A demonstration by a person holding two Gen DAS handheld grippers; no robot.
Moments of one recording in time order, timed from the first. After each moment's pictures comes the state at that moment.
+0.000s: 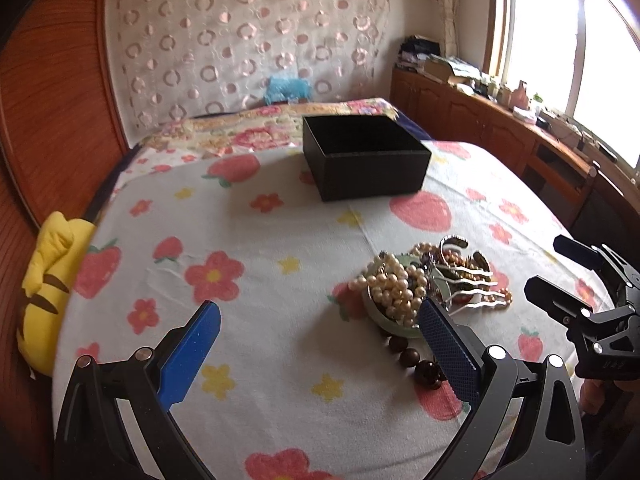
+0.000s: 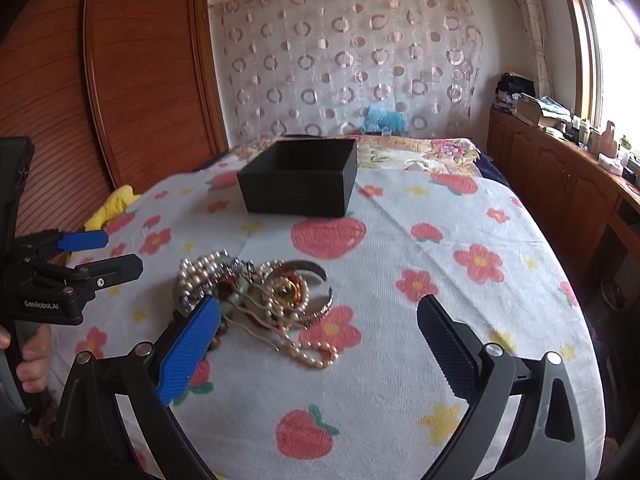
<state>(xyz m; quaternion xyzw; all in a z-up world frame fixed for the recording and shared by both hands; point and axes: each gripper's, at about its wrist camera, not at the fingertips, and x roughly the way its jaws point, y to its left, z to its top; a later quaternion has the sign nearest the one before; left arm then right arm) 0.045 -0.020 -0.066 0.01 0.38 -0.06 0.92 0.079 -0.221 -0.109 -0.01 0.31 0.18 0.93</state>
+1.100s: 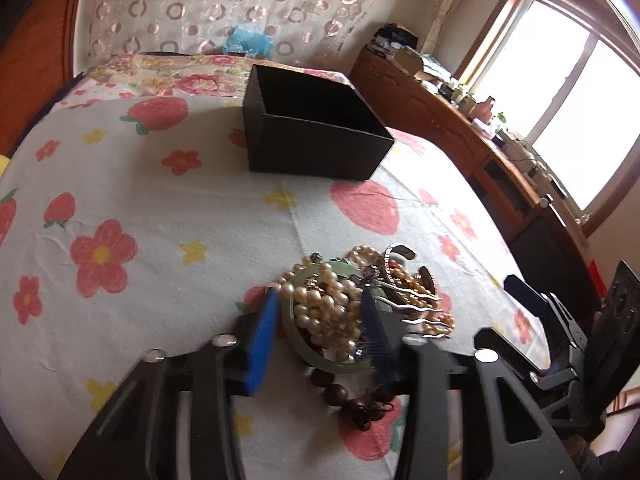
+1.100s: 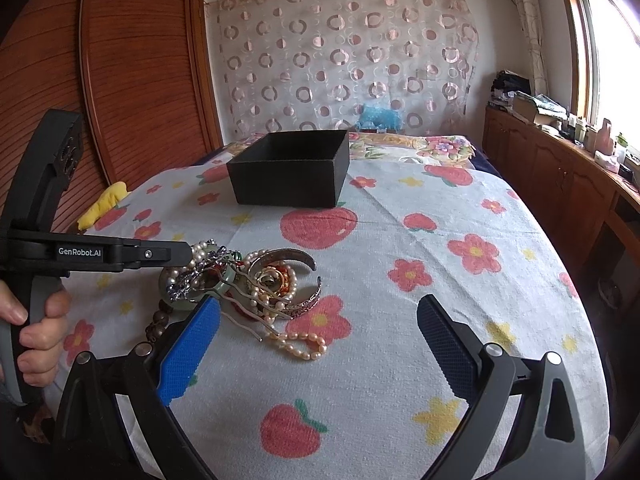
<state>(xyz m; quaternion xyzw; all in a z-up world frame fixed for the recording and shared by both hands) 0.086 -0.026 -0.091 -0.12 0.44 -0.16 0.87 0.081 -0.228 -0.120 -0.01 0.31 0.17 0.93</state>
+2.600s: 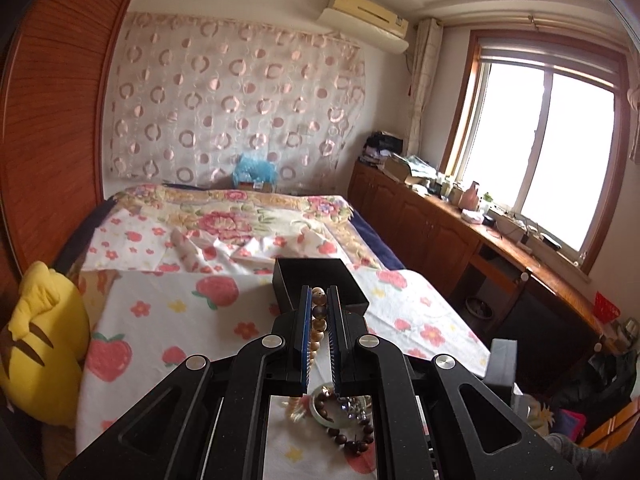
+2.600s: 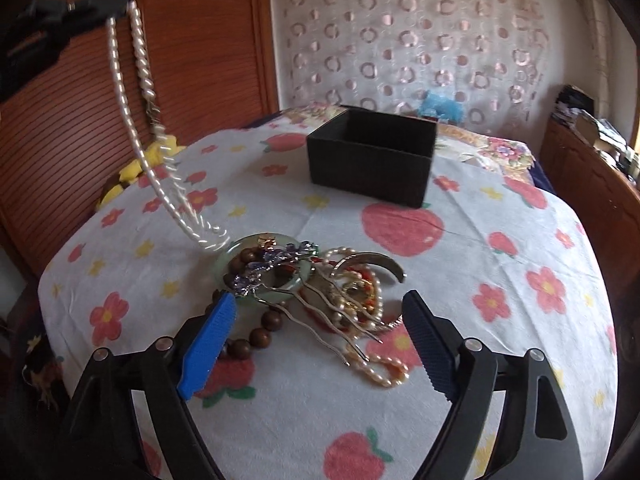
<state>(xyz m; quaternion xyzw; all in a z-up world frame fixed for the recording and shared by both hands) 0.019 0.028 0.061 -0.09 0.23 -0.13 0.96 0.095 -0.173 -0.118 -0.08 0.35 0.27 0.89</state>
